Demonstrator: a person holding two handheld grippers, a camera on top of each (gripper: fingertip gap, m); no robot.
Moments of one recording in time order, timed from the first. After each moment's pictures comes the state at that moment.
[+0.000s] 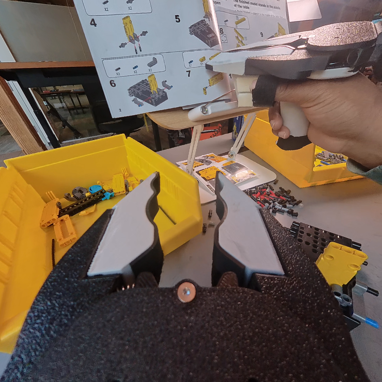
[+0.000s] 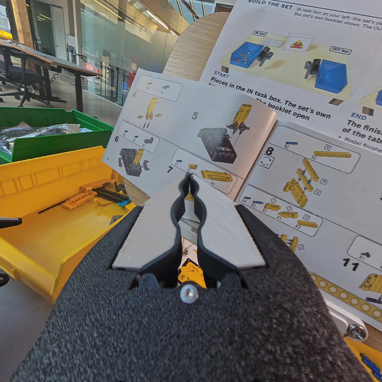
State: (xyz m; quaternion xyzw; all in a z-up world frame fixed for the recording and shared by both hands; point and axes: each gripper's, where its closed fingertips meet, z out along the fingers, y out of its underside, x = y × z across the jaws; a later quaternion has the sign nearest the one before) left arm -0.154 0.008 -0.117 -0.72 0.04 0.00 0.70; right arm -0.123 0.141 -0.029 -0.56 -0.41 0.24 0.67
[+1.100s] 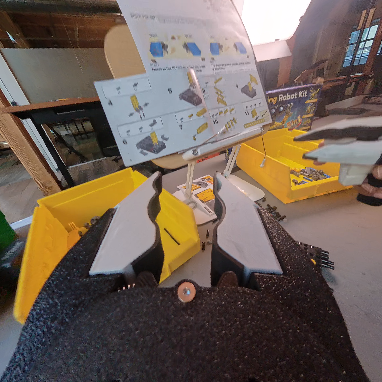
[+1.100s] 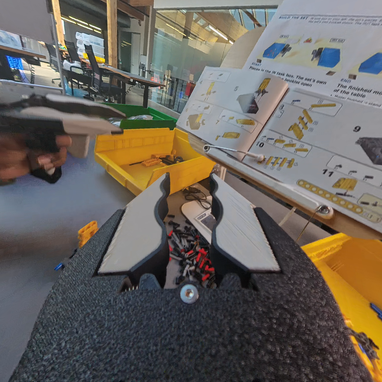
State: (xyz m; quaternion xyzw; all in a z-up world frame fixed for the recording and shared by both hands) left arm -0.139 -0.016 -0.065 -0.69 0.08 0.01 0.72; right arm -0.004 0.040 -0.063 -0.52 -0.48 0.34 0.62
